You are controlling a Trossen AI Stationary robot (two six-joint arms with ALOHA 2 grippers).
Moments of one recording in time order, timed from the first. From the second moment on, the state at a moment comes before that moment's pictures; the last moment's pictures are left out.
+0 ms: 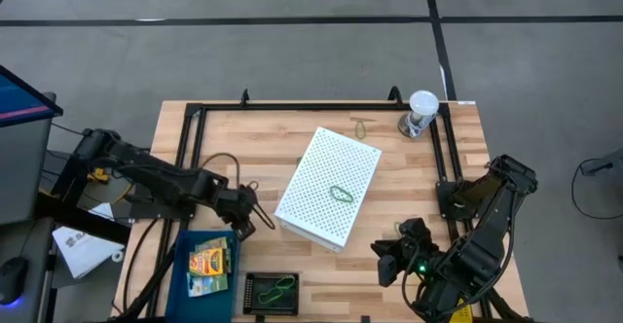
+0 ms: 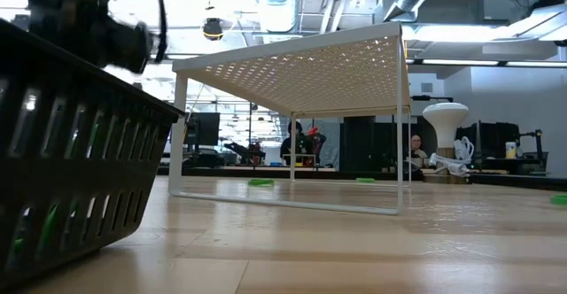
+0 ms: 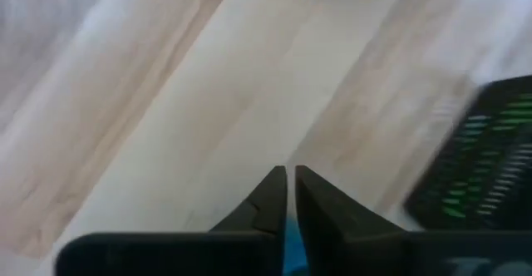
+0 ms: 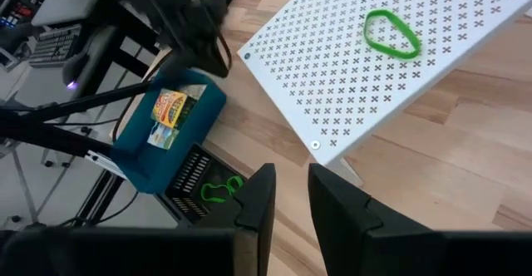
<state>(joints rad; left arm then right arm) -0.28 1.23 0.67 -0.62 0.10 -0.95 0.89 1.72 1.80 -1.36 0.89 1.96</state>
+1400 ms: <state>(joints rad) -0.40 1.23 0.67 -0.70 0.01 -1.12 0.90 1.72 1.80 -1.36 0.89 1.93</state>
